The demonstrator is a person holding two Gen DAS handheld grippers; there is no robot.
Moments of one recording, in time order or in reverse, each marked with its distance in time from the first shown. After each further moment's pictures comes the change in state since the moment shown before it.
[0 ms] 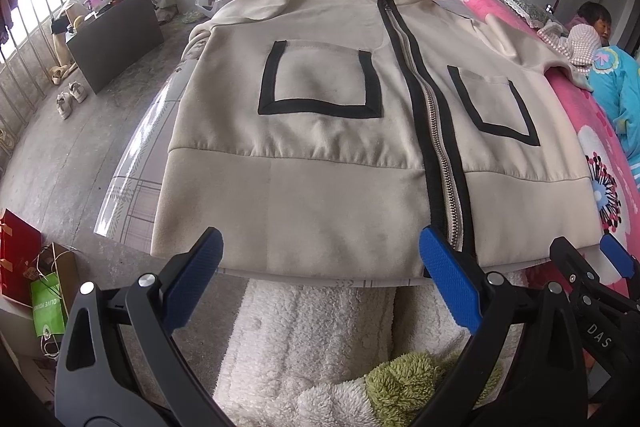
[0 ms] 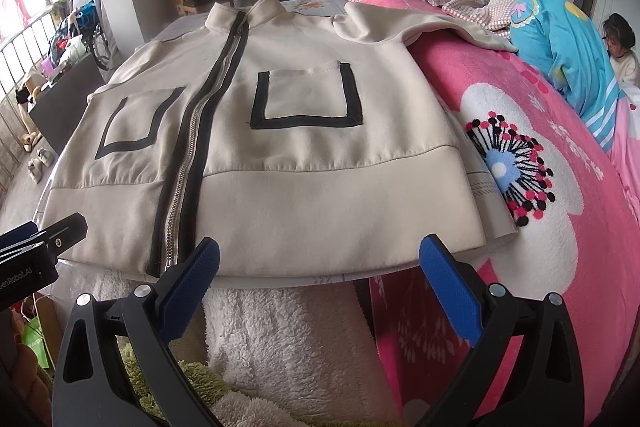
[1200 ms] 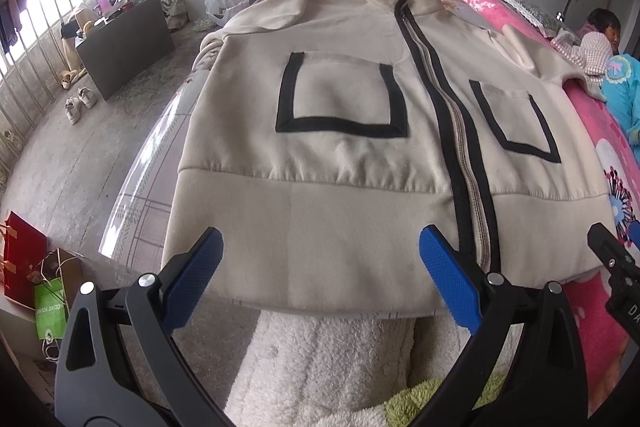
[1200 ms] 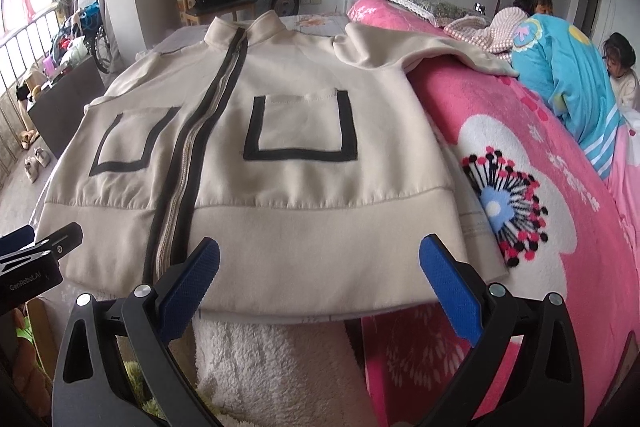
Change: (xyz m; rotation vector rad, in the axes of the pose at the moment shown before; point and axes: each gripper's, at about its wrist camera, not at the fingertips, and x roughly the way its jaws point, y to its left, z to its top) left arm 0.018 0.011 0.014 -0.013 -0.049 0.038; right arm 0.004 -0.003 0.026 -0.024 0.006 -0.005
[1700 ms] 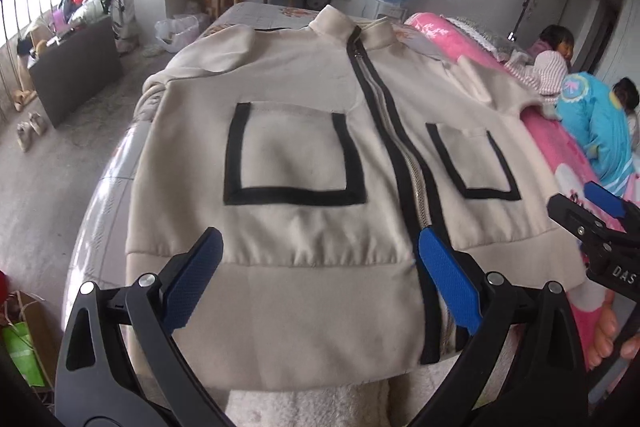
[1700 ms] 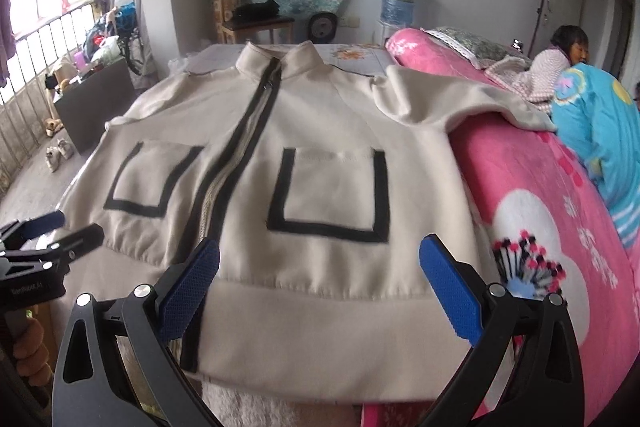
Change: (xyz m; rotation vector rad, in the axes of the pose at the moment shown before) left arm 0.017 0.004 0.041 0.036 -0.085 -0.222; right arm 0.006 0.008 0.059 -0.091 -0.186 0.125
